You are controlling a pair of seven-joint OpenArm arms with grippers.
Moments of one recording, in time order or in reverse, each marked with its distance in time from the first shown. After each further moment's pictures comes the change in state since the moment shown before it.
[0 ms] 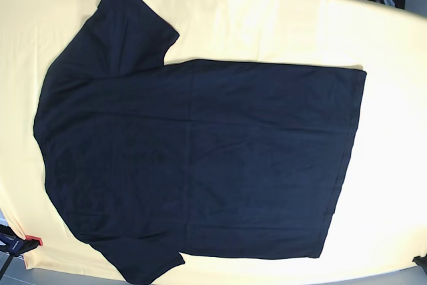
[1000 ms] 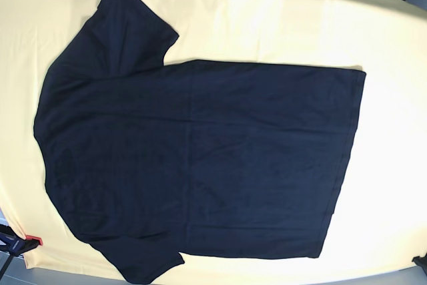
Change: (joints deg) left arm 16.4 -4.7 0.0 15.9 3.4 -8.5 8.7; right arm -16.7 2.3 0.0 9.9 -0.8 12.7 -5.8
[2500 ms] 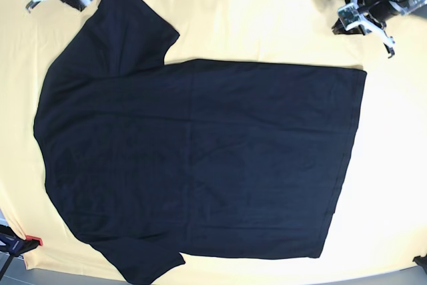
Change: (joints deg) left arm 28.9 -44.5 -29.0 81.6 9.9 -0.7 2.2; right arm -36.2 24.1 13.2 95.8 -14.0 -13.9 -11.2
